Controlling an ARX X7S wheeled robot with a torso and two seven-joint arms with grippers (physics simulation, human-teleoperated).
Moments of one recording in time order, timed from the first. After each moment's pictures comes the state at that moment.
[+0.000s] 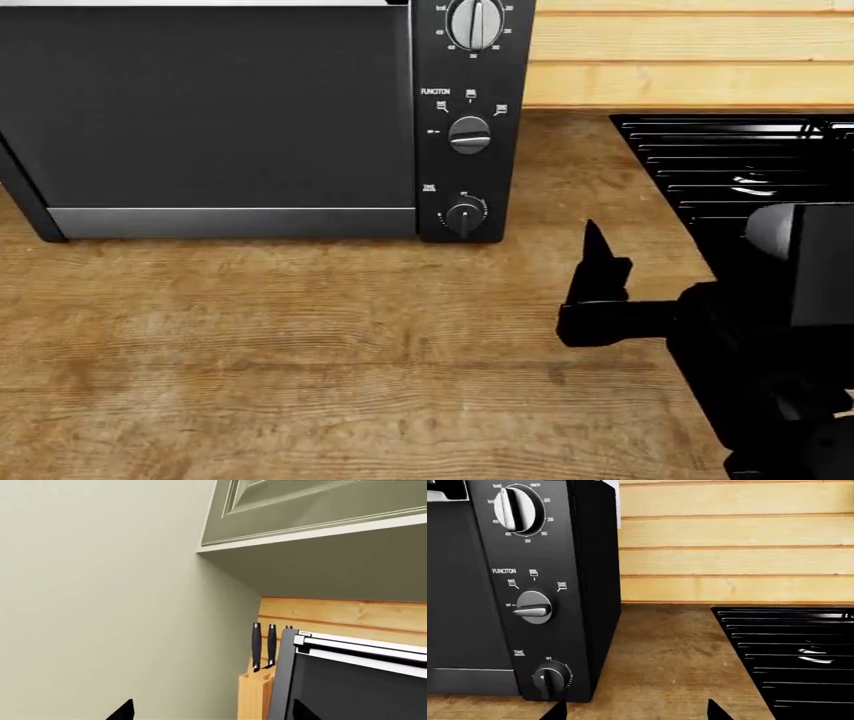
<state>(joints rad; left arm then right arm) 0.36 -0.91 -0.31 1.03 -0.61 -0.11 -1.31 0.70 0.50 0.19 -0.82 1.86 1.31 1.33</state>
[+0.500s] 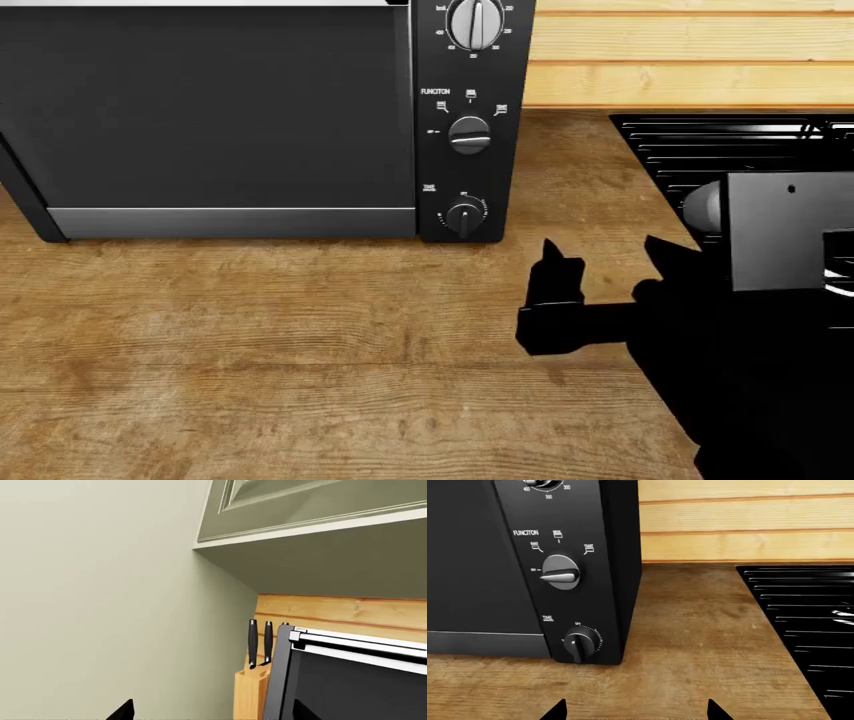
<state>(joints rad) 0.32 -0.94 -0.24 1.01 -0.61 -0.09 -1.34 0.88 0.65 -0.24 -0.75 2.06 0.96 1.54</state>
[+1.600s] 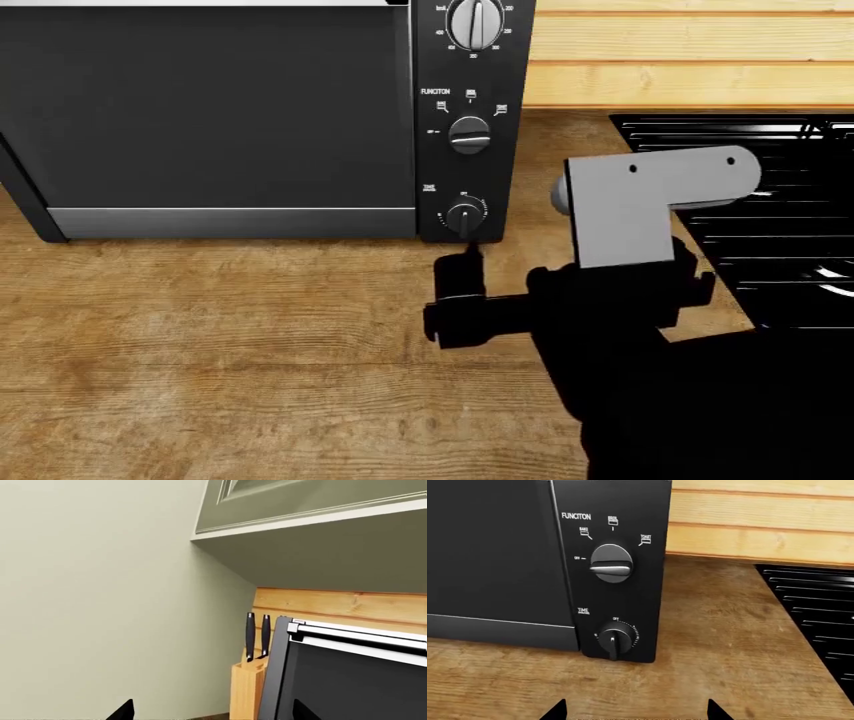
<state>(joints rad) 0.30 -0.91 -0.21 0.97 -0.60 -0.06 -1.31 1.49 0.72 -1.32 -0.74 1.91 0.23 1.55</state>
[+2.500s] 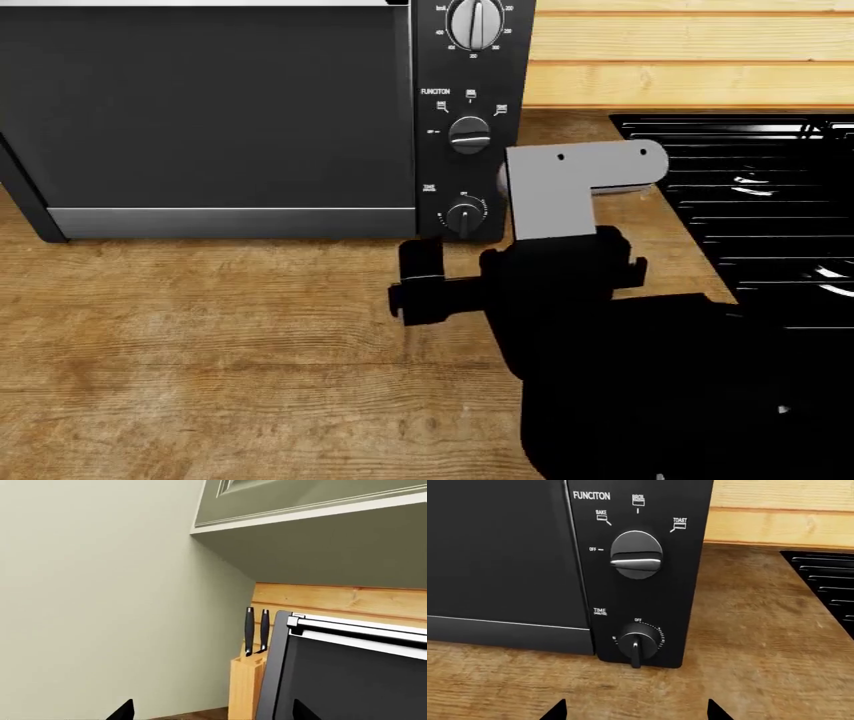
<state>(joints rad) 0.32 -0.89 -0.22 0.96 -0.60 -0.05 -1.28 1.49 0.61 -1.40 -0.56 1.88 0.18 1.45</state>
